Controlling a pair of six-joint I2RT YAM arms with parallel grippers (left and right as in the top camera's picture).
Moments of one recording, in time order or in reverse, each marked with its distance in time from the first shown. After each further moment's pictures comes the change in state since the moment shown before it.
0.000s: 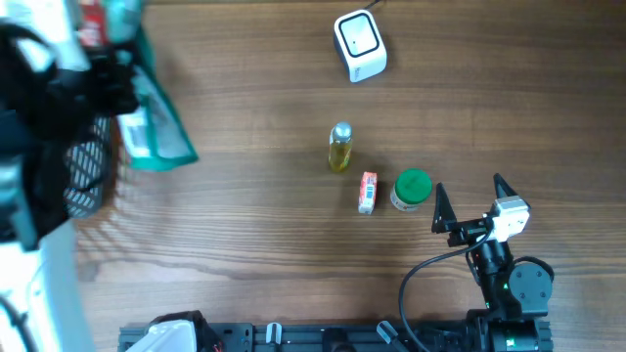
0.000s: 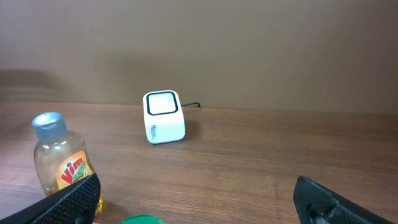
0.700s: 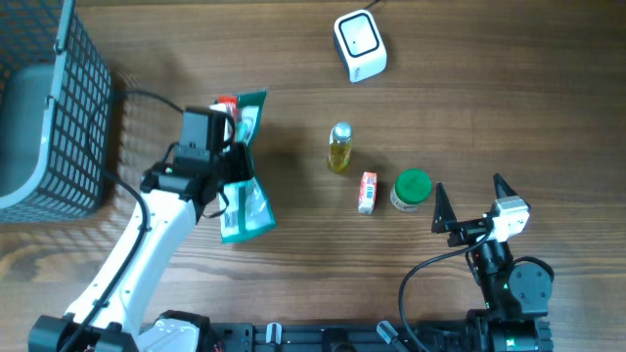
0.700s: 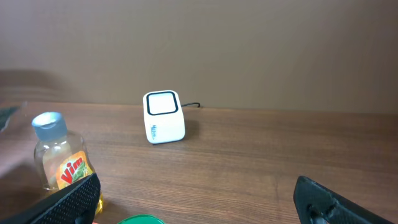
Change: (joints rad) left arm -0.294 0.025 -0.993 0.583 -0.220 -0.210; right arm 0.000 0.000 0.000 0.000 0.000 0.000
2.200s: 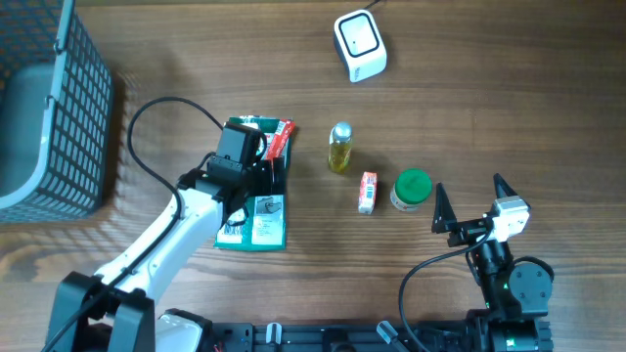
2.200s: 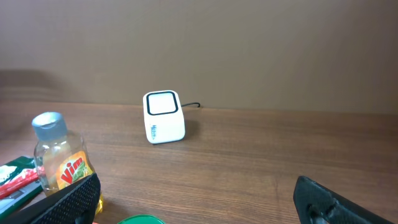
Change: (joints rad) left arm -0.132 0.101 -0.074 0.134 -0.063 0.029; right arm 0.000 0.000 0.000 0.000 0.000 0.000
